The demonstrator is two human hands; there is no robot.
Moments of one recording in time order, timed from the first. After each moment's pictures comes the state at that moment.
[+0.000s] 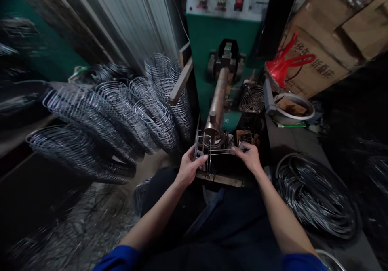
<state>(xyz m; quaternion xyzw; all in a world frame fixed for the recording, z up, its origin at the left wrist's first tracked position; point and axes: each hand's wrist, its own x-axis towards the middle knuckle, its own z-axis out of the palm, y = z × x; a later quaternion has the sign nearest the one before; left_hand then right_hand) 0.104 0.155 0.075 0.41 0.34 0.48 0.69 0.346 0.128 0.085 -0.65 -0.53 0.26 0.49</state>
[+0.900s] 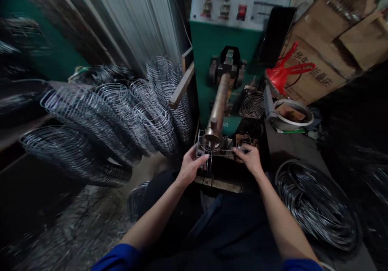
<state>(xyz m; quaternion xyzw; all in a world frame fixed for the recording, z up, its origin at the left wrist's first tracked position) 0.116 0.173 0.077 0.40 0.34 0.50 0.68 0.356 0.143 0.086 -0.66 -0.53 0.25 0.48</state>
